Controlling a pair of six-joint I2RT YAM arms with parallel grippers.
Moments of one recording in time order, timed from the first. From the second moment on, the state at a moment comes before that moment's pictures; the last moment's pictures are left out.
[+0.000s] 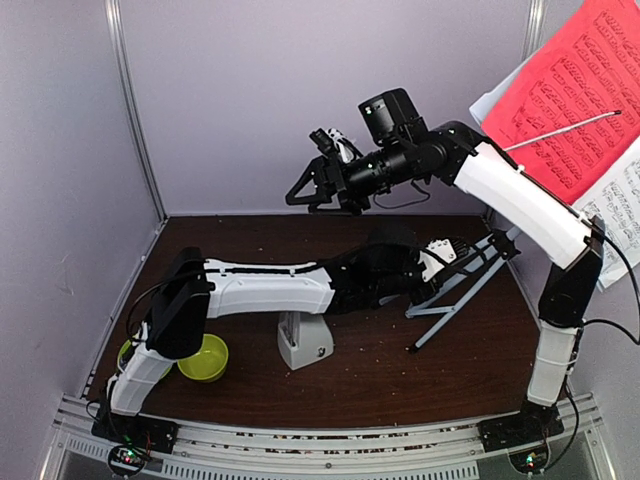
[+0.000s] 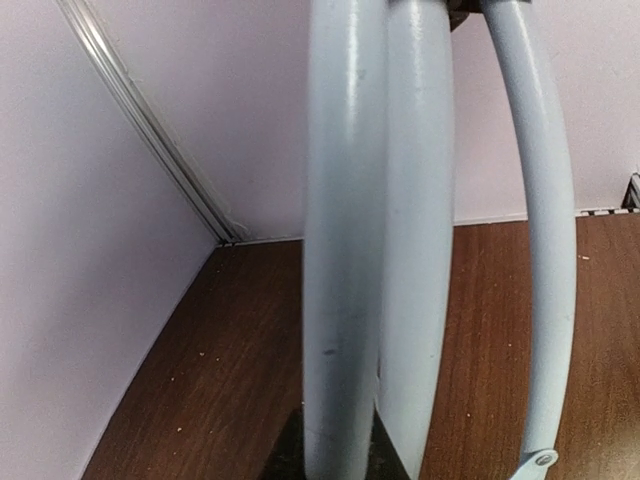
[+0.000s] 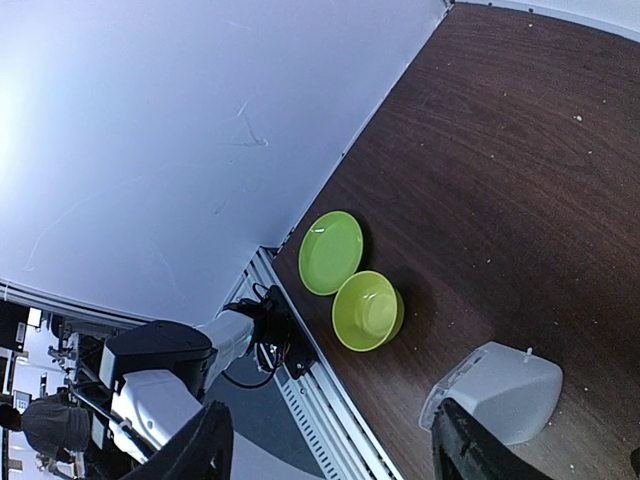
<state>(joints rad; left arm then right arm) -1.17 2.36 2.00 0.14 -0.04 0.39 0.81 1.90 2.19 -0.86 -0.55 0.56</state>
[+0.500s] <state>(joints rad) -1.13 2.24 1.69 0.43 0.02 0.23 0.94 1.90 2.17 -0.76 -0.56 0.55</state>
